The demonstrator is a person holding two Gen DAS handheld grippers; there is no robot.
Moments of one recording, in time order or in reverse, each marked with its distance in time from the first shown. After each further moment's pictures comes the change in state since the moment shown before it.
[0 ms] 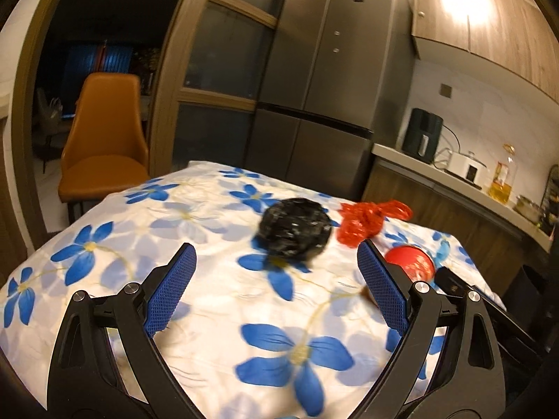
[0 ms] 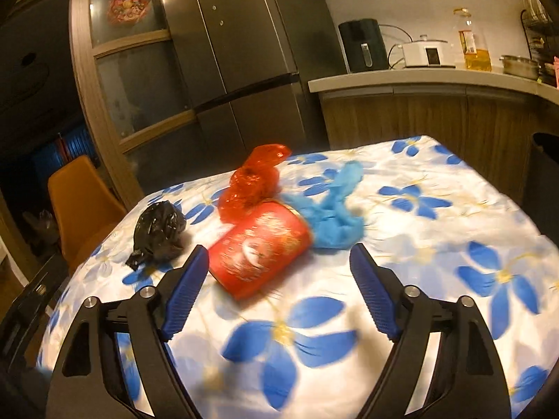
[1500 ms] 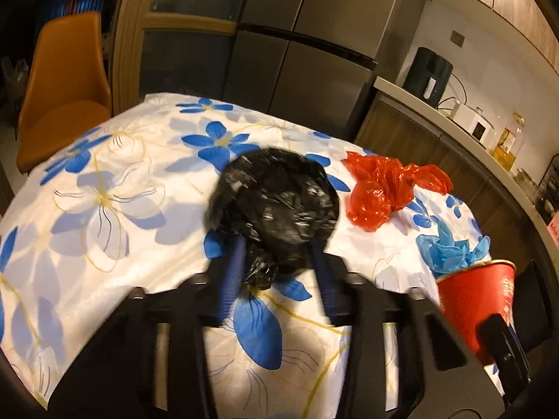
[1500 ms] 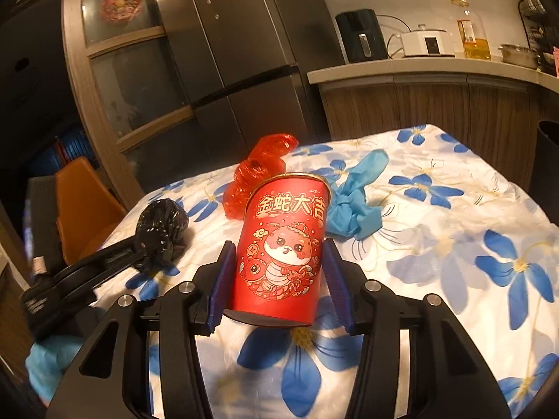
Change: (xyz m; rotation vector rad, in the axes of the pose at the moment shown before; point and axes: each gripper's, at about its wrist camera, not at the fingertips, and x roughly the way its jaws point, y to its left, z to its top) left arm 0.142 -0.013 0.008 0.000 0.346 -0.082; right arm -0.008 0.001 -0.004 -0.004 0.011 0.016
